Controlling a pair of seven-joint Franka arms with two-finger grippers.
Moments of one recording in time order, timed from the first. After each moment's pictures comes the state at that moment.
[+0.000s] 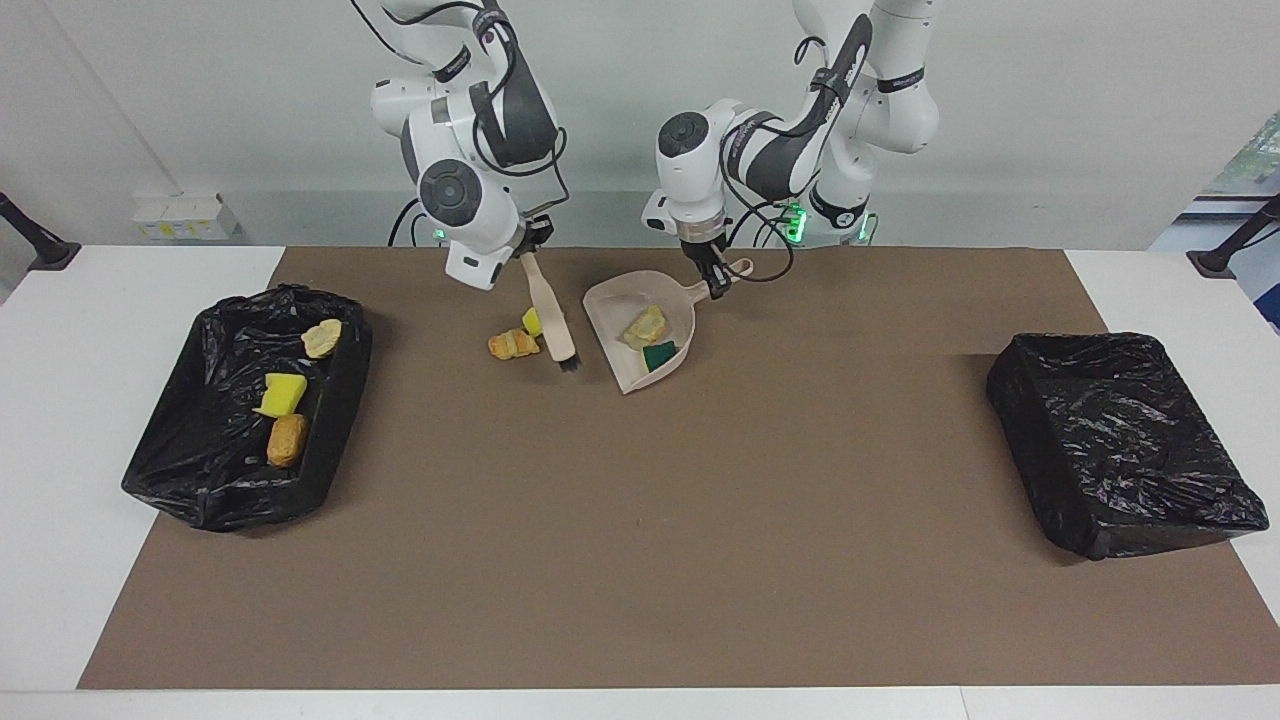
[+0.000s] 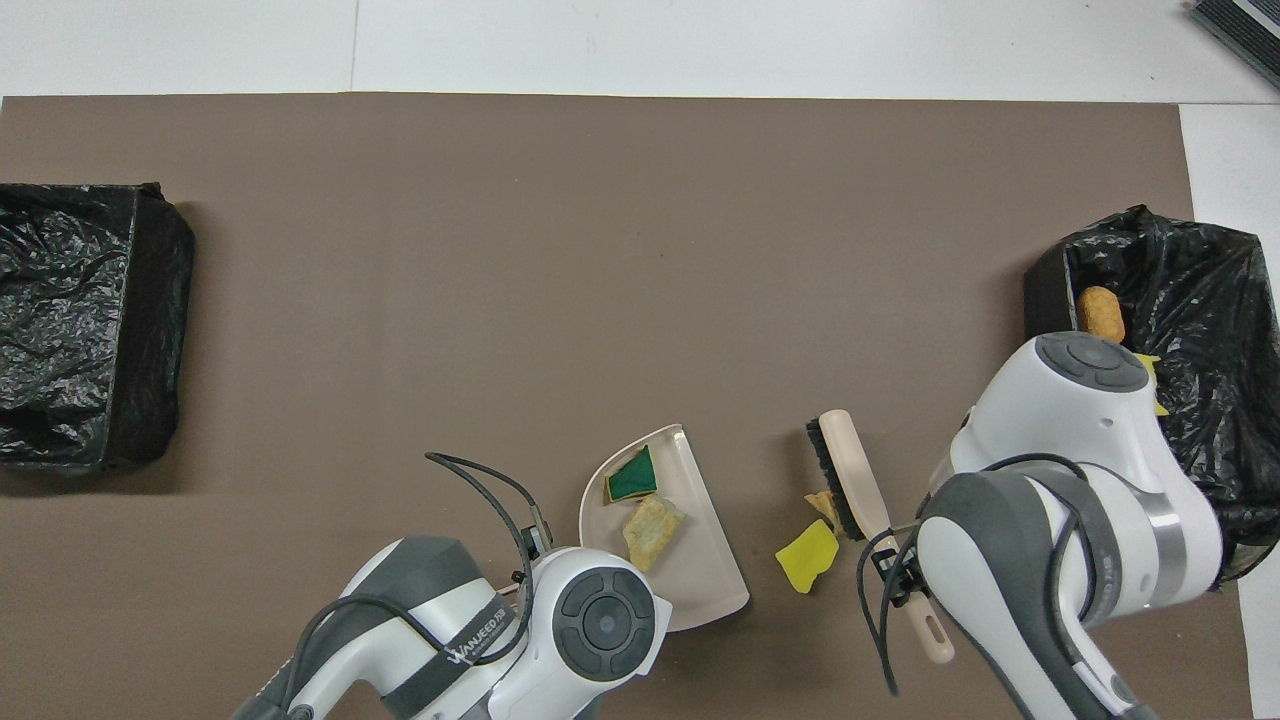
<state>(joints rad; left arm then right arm) -0.68 -0.04 -0.20 -2.28 0.09 2.03 0.36 0.01 -0.13 0.18 -2.26 0.18 1.57 -0.07</state>
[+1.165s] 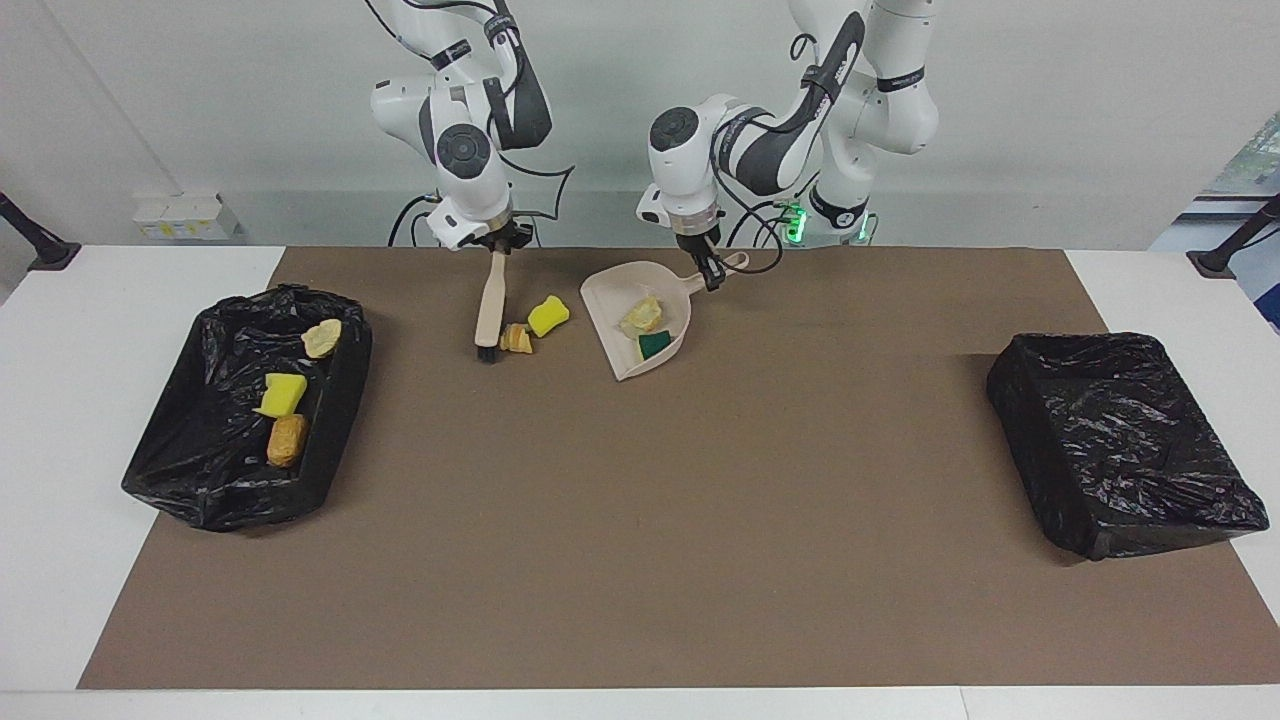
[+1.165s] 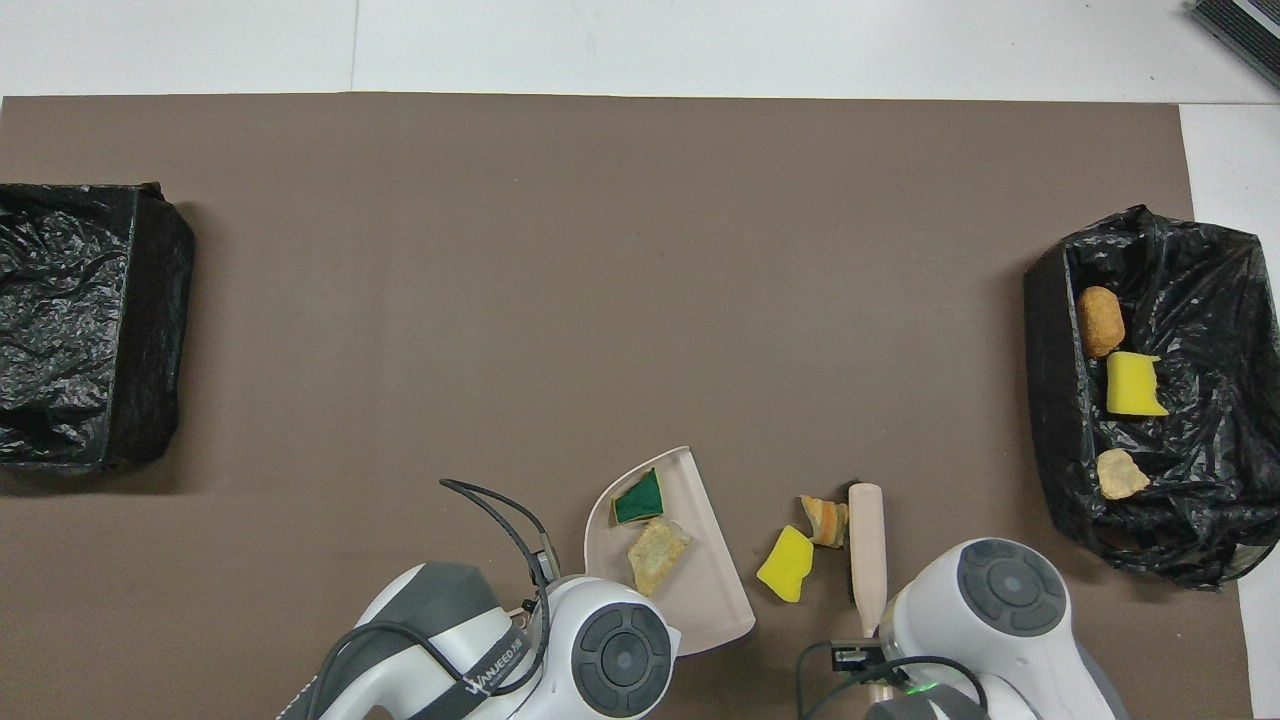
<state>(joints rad) -0.72 -0.06 -0.21 -2.32 0.08 2.03 0.31 0.22 -0.42 0.20 -2.68 0.22 1.84 0.33</state>
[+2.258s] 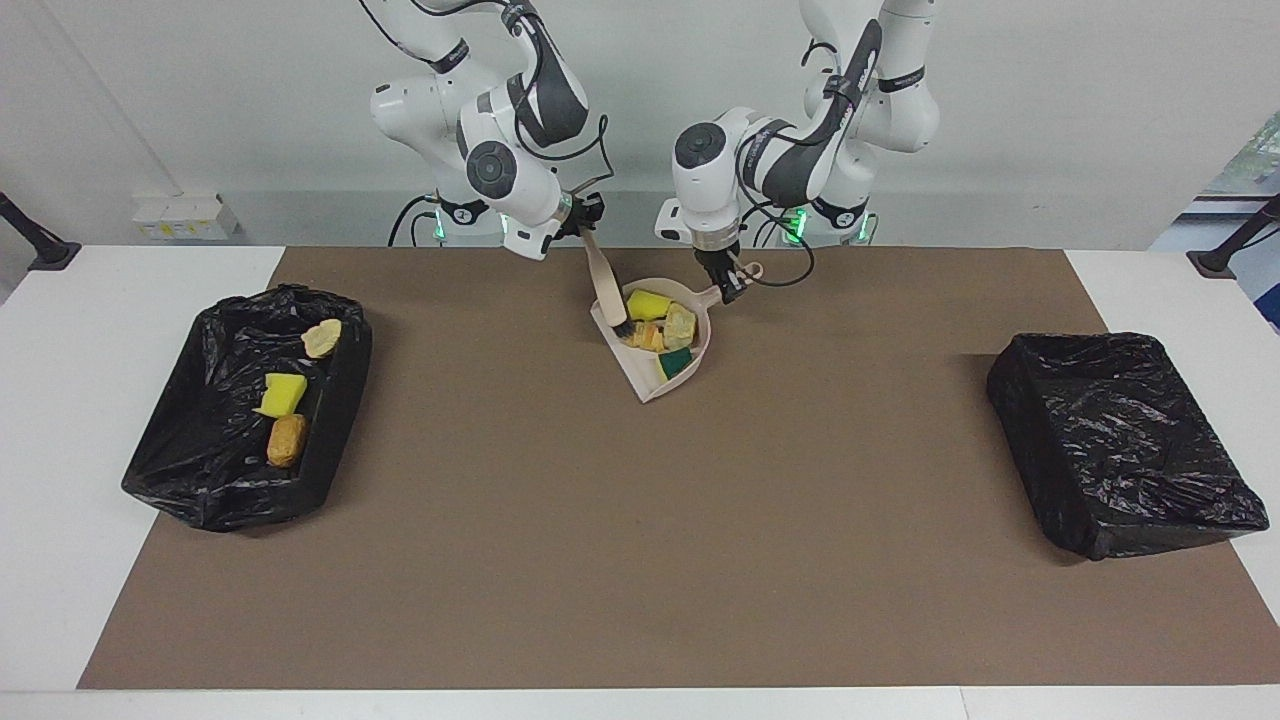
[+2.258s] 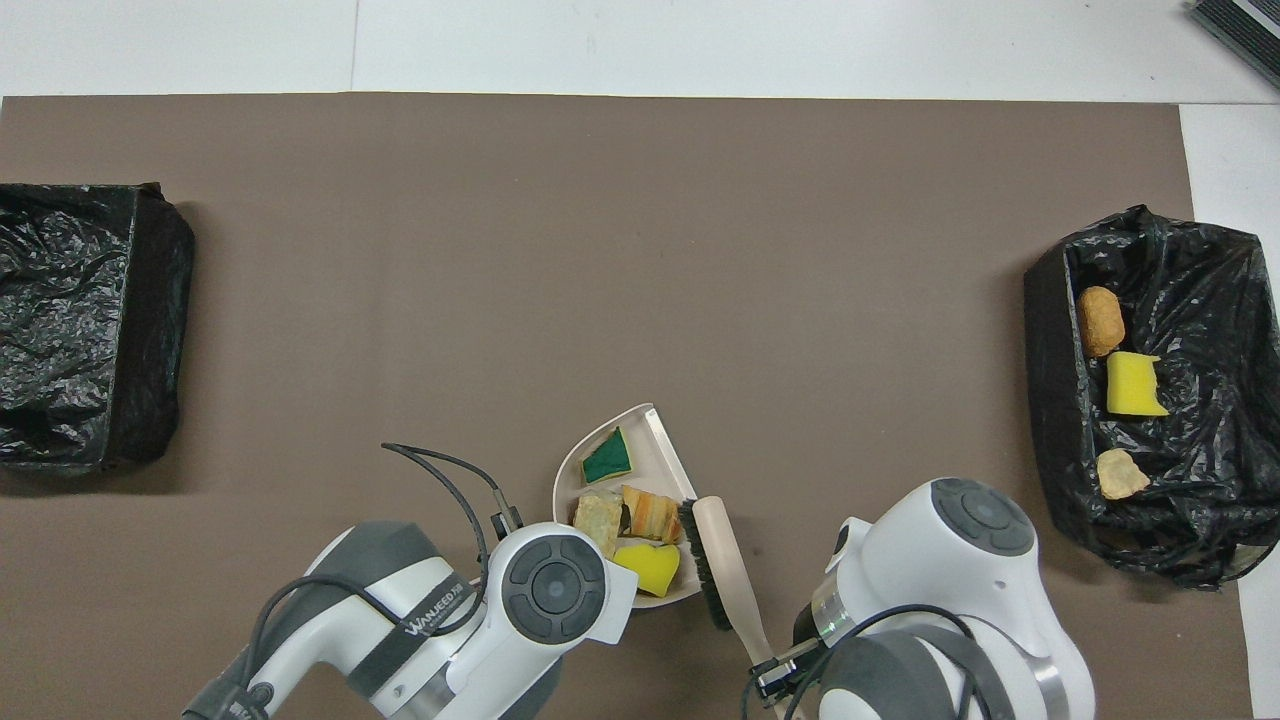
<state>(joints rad) -0.61 -0.05 -0.19 -2.32 0.08 2.07 0.36 0.25 -0.29 0.18 -2.46 0.53 1.68 -0.08</state>
